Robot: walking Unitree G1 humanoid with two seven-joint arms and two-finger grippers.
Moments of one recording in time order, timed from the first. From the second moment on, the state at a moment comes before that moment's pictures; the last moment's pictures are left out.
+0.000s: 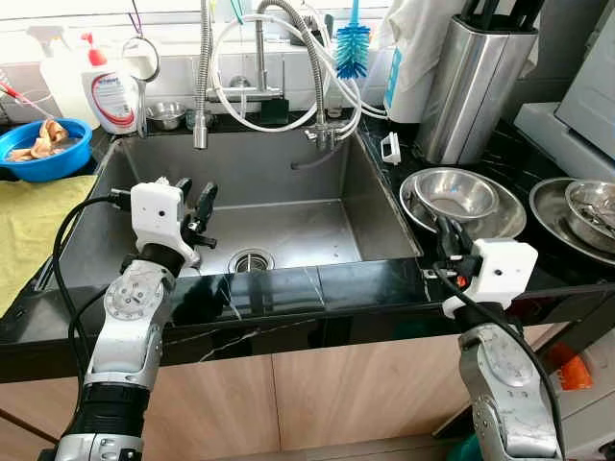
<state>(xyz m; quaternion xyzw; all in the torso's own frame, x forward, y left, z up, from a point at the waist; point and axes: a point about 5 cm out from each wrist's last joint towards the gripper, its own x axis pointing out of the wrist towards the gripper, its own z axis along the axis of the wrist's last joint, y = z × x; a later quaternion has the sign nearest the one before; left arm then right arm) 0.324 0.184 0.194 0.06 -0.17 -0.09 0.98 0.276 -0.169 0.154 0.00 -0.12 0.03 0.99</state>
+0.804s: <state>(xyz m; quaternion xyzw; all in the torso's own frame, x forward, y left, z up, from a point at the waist) 0.324 0.183 0.195 0.06 -0.17 -0.09 0.98 0.278 -0.164 0.175 0.02 -0.15 0.04 0.99</state>
